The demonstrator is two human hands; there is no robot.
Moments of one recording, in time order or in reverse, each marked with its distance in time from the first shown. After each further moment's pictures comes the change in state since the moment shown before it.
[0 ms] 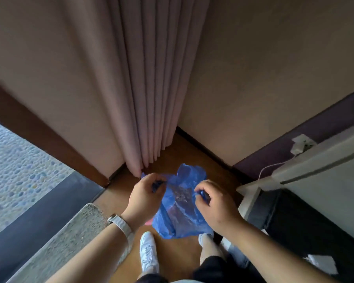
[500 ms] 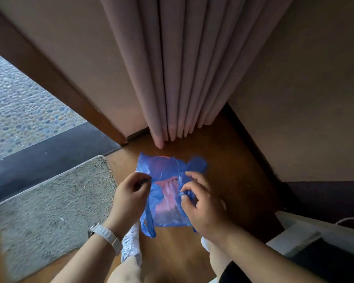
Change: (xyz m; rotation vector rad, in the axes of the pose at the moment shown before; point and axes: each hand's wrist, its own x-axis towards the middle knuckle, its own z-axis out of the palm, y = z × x) left_hand 0.045 -0.183 0.126 -0.186 0.443 -0.449; right_hand 0.081 0.192 0.167 0.172 -0.350 -0.169
